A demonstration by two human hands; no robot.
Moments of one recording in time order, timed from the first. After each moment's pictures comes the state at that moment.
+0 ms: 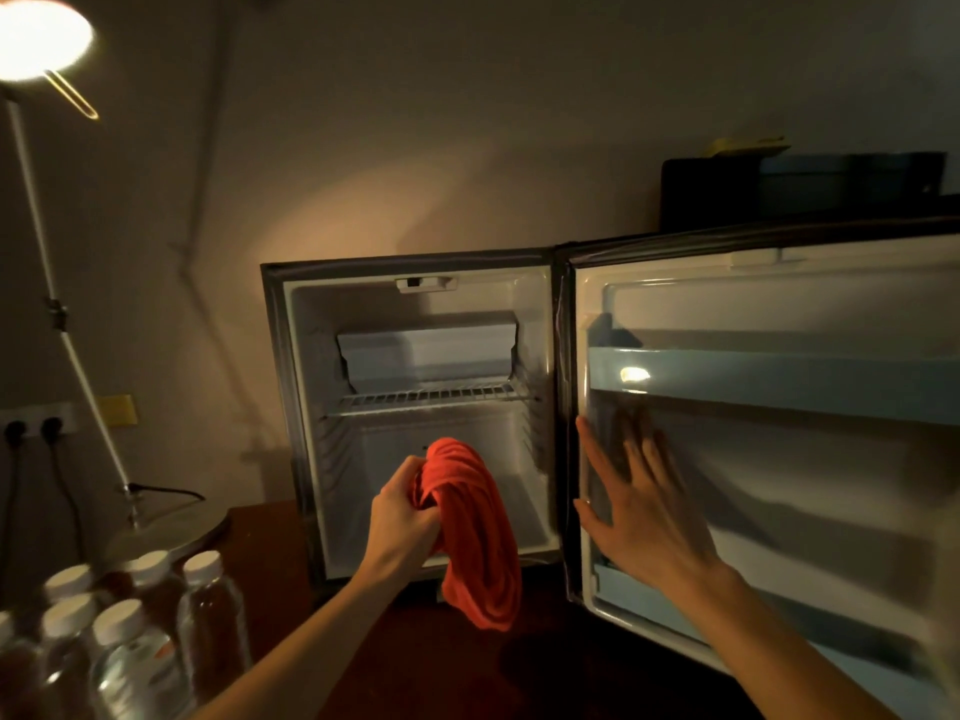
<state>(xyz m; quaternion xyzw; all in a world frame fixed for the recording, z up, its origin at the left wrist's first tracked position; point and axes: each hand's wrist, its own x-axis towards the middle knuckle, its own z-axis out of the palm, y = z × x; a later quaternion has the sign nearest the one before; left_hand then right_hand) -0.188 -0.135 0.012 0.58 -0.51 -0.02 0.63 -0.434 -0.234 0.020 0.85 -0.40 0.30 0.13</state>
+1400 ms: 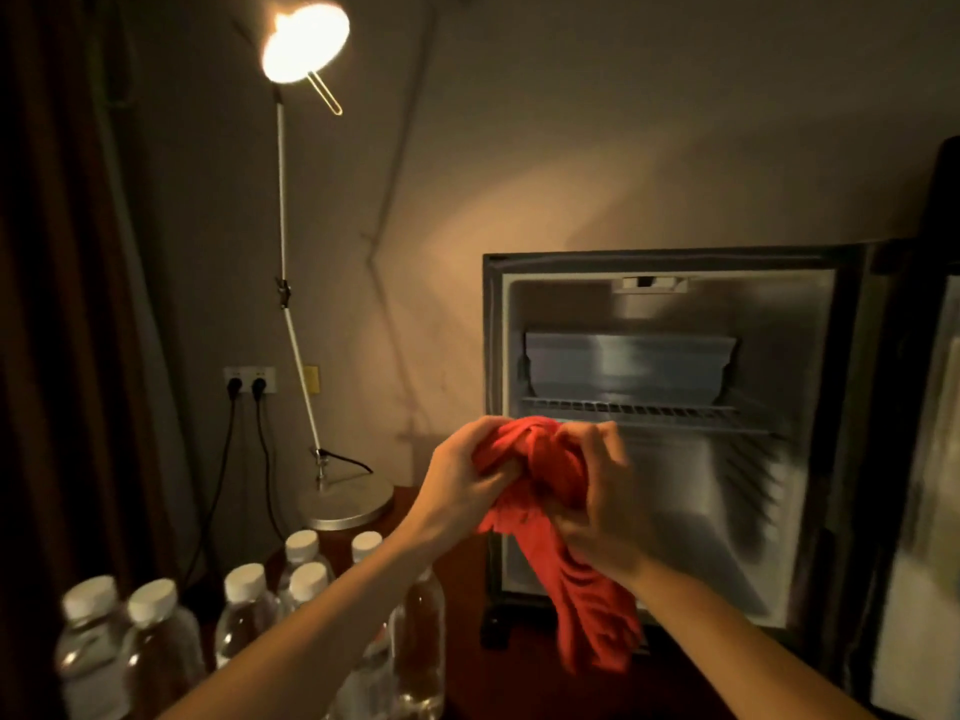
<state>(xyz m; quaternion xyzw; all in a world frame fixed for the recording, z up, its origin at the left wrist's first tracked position) -0.040 -0.057 0.063 0.59 -0.59 0.07 0.56 -0.182 -0.167 0.046 0.82 -0.07 0.53 -0.18</state>
